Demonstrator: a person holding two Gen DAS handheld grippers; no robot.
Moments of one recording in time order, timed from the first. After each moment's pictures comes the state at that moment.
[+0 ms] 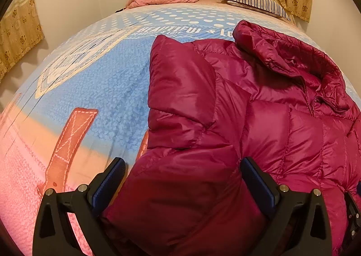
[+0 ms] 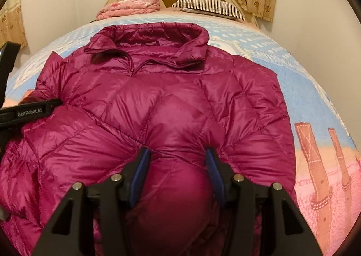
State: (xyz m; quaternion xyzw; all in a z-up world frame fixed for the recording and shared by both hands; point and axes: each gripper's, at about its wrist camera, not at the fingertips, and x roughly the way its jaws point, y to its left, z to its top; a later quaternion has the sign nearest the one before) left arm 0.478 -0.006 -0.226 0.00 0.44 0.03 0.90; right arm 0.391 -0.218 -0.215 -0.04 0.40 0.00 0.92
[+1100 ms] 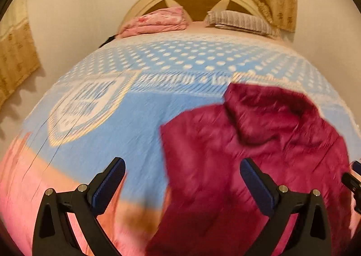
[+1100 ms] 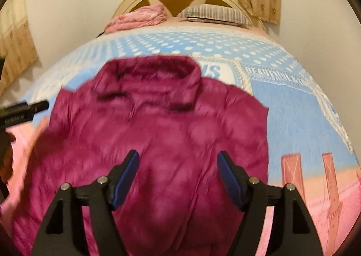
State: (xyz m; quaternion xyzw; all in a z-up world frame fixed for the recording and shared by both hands) left arm 0.503 -0.004 -0.128 0.03 0.39 0.00 0.92; right arm 0.422 -0.260 -0.149 0.02 0.39 0.05 0.92
